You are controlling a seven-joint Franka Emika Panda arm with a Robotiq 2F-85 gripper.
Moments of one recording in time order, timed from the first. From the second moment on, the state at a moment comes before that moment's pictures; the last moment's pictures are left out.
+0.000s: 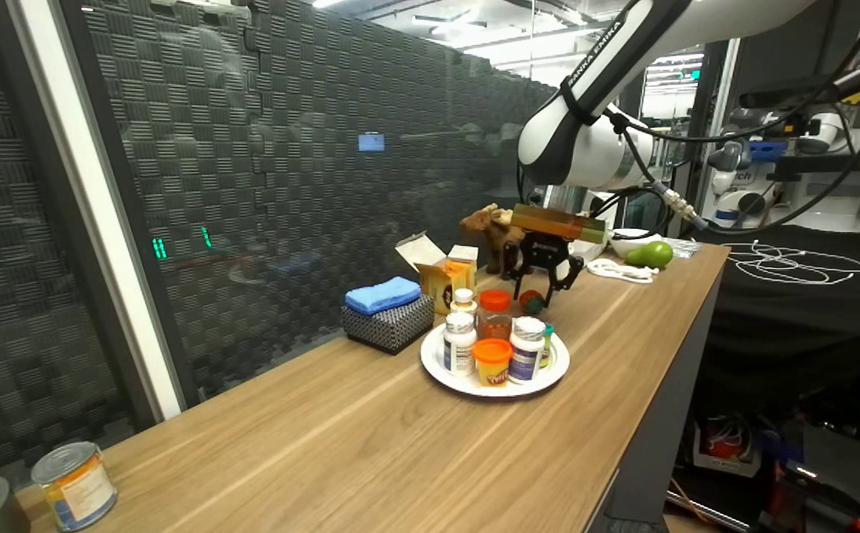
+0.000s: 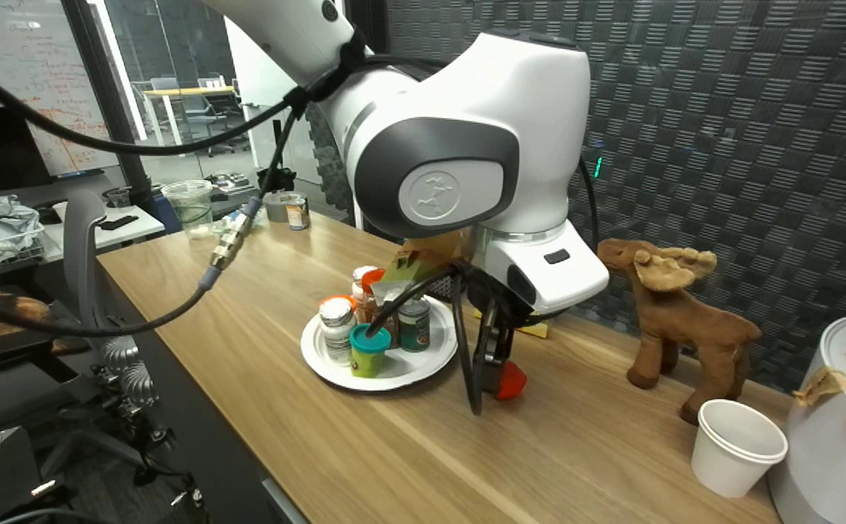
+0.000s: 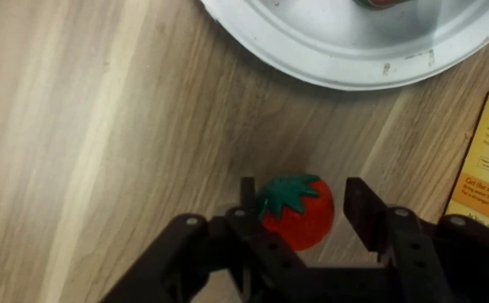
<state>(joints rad) -0.12 0.44 -0.17 -1.99 0.32 2.51 0.63</state>
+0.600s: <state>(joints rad) -0.12 0.44 -0.19 -1.98 0.32 2.48 0.69</state>
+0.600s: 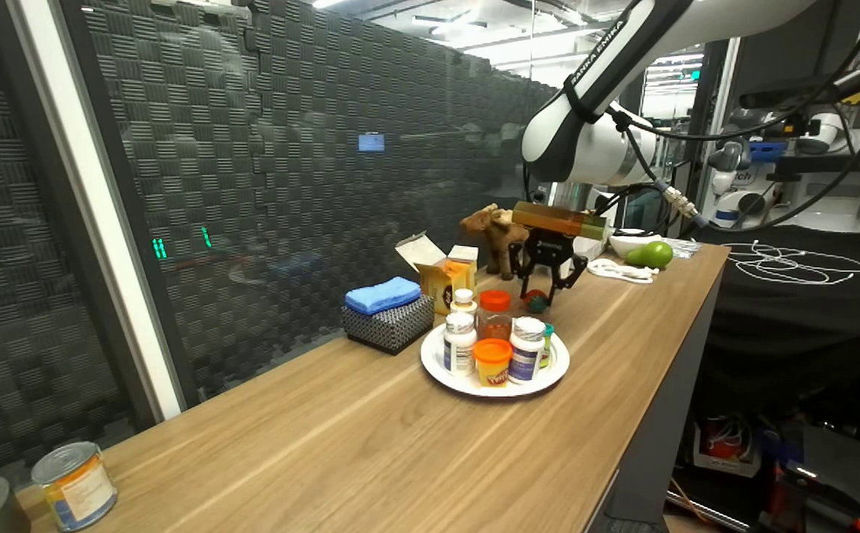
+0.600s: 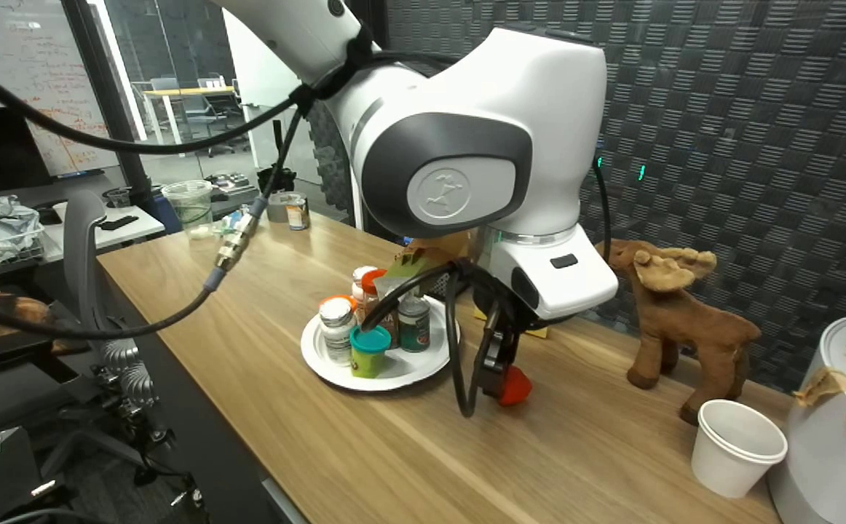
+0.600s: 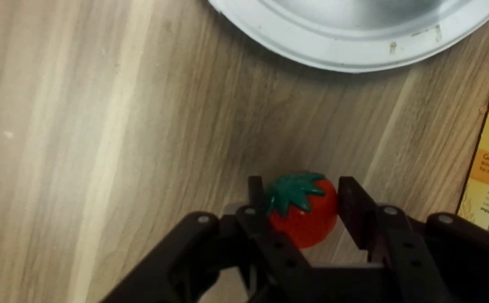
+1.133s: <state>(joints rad) -0.12 0.32 -0.16 -2.08 0.32 2.42 0.58</state>
